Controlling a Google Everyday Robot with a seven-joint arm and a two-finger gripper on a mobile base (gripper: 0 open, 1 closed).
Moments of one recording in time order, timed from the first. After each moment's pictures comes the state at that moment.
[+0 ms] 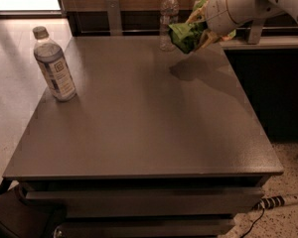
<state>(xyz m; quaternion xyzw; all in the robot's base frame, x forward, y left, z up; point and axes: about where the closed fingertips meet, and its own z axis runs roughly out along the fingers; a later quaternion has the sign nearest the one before) 0.732 -0.140 0.941 -0.81 0.38 -0.17 0.41</state>
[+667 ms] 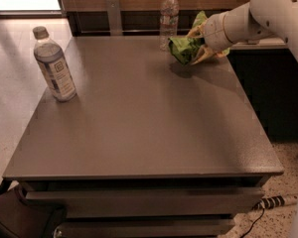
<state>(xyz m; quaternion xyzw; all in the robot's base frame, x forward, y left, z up) 0.753 -0.144 0.888 -0.79 0.41 -0.13 0.43</state>
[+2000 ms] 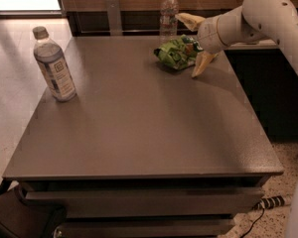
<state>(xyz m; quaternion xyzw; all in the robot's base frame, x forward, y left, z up) 0.755 -0.131 0.876 -0.79 0.41 -0.12 0.43</state>
